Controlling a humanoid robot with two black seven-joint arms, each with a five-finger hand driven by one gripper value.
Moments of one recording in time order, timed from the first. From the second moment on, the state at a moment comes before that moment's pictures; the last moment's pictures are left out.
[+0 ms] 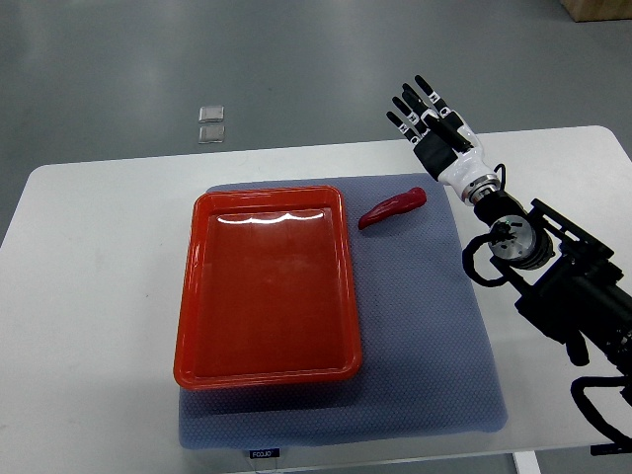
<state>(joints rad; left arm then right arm) -0.04 0.00 0.08 -0.27 0.13 0.05 0.08 0.73 -0.06 0.93 0.64 -0.06 0.32 0.27</state>
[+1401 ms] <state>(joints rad) -0.04 0.00 0.08 -0.27 0.14 0.04 0.08 1.32 -0.19 -0.27 0.54 -1.05 0.28 0.20</state>
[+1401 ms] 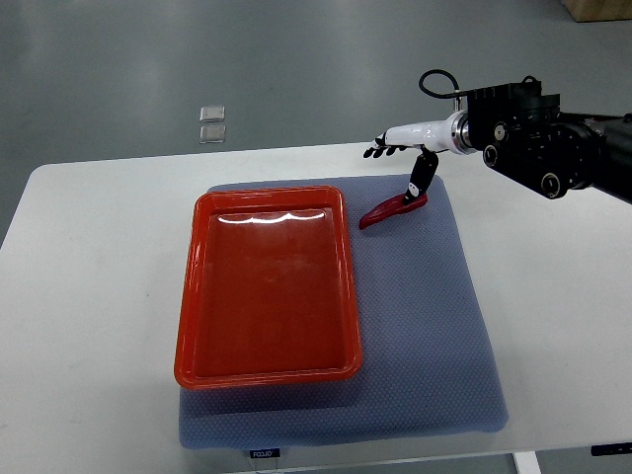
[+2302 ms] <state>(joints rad) -0.04 0.00 0.08 -0.27 0.14 0.04 0.08 1.20 -0.10 -0.36 0.41 -1.06 0.13 0.19</state>
